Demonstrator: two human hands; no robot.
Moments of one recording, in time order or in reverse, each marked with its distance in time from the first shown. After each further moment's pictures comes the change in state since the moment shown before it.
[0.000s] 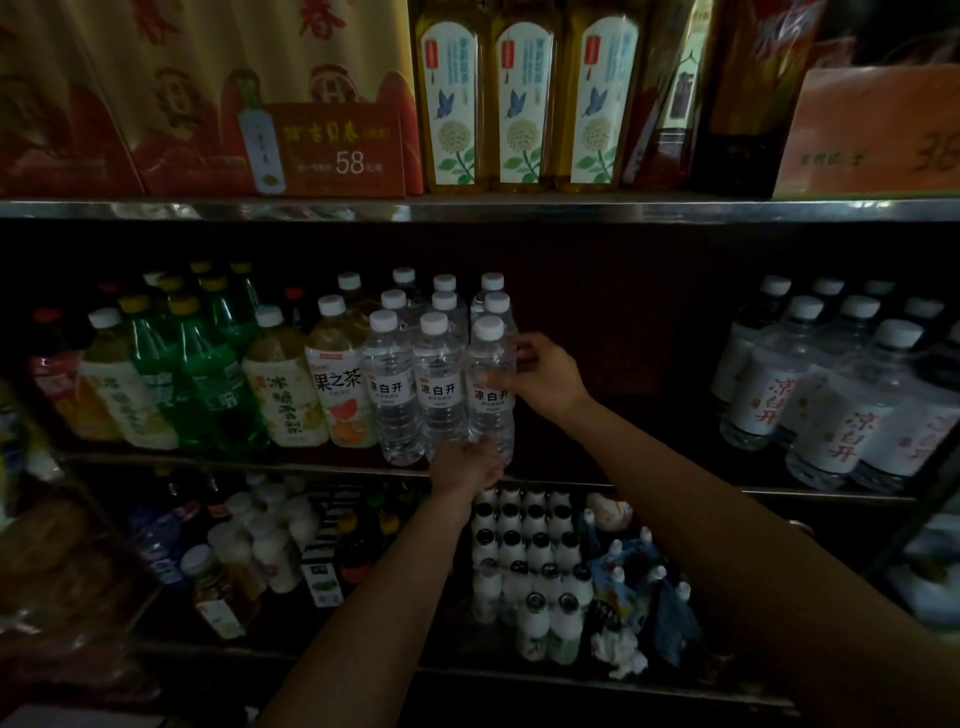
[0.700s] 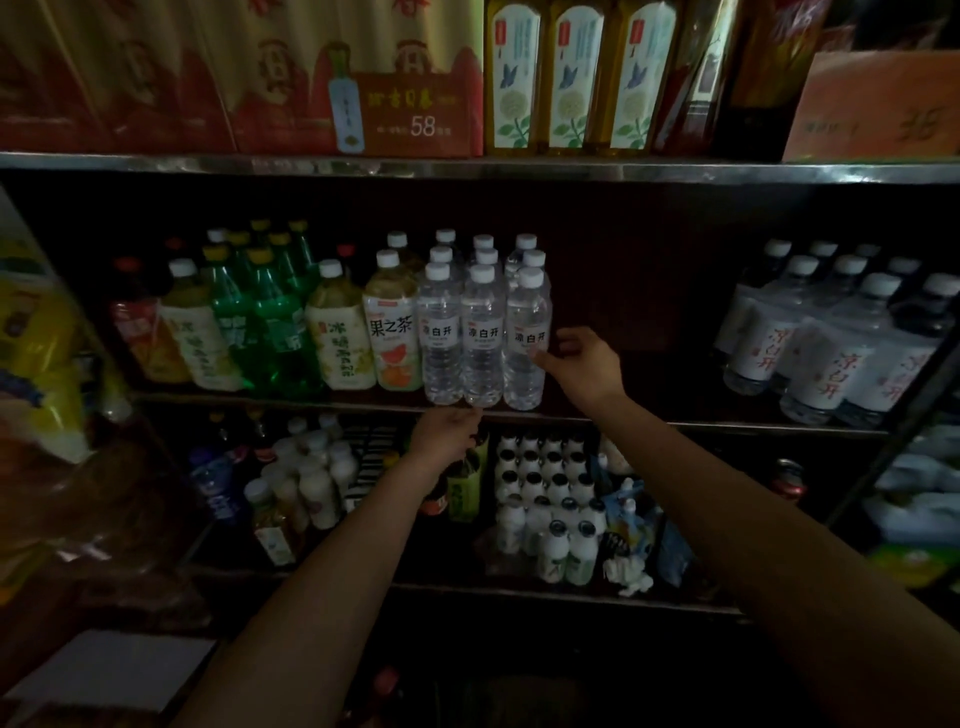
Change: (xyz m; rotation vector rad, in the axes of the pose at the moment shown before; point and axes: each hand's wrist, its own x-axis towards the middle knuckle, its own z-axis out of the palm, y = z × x) left_hand -0.075 -0.003 -0.104 0.305 -0.122 0.139; right_hand -0.084 -0.015 0.021 -0.191 0.187 0.146
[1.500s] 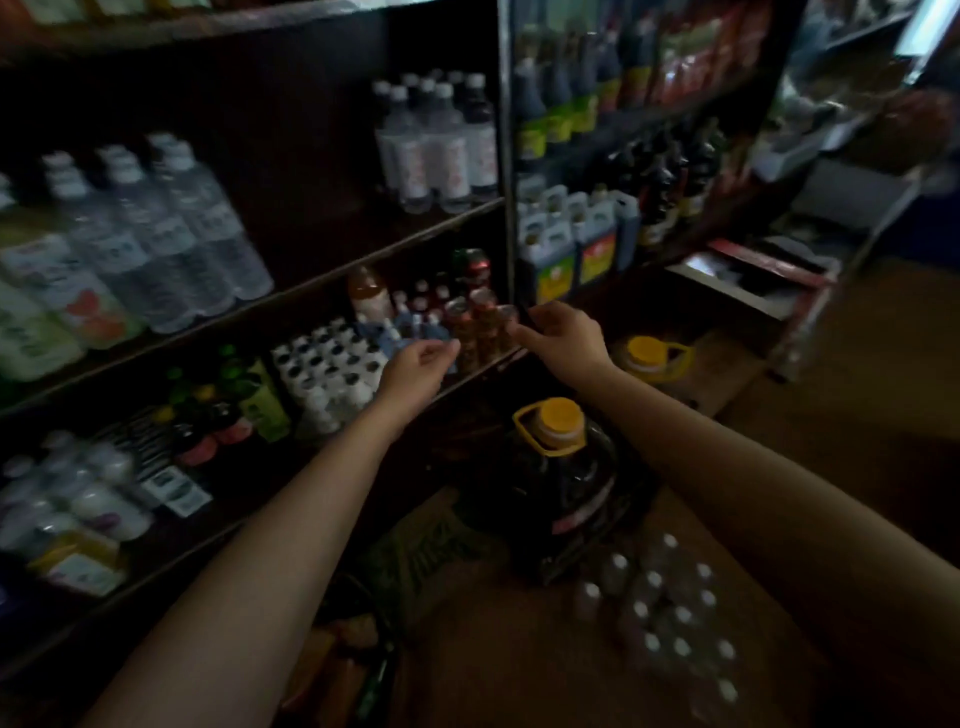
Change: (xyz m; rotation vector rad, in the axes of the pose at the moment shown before) left_hand -0.218 -0.080 0.120 0.407 -0.632 0.352; right_hand -0.372 0.084 -0.144 -0.136 0.458 0.403
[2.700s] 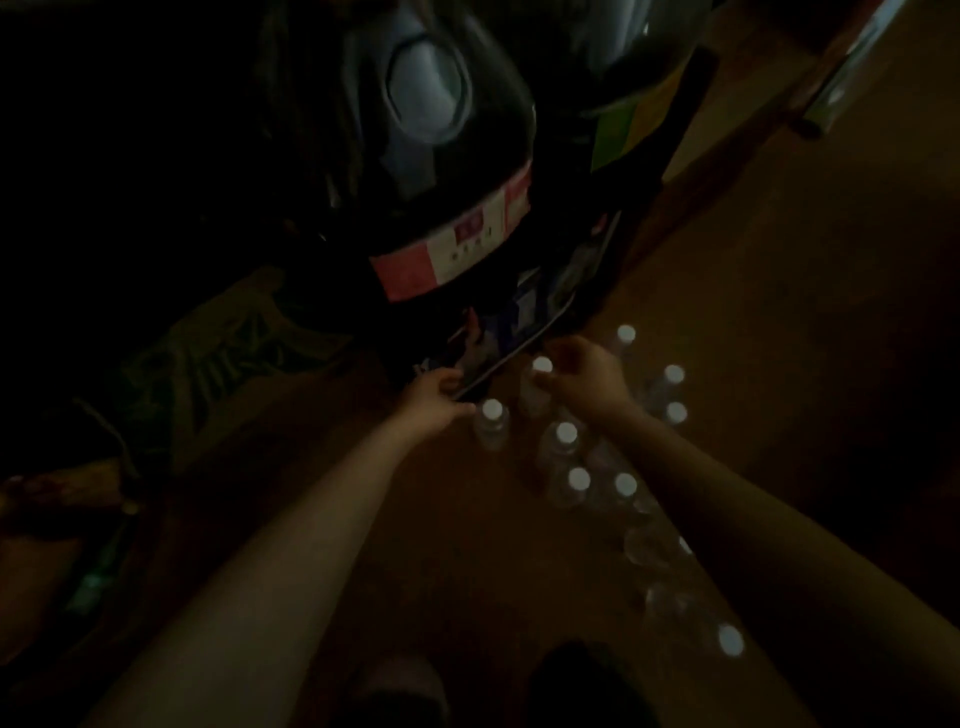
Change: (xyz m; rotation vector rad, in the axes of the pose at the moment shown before) left_hand 0.035 -0.478 0.467 0.154 -0.353 -0.382; right_hand -0.108 0.622 0.163 -0.039 -0.228 0.360
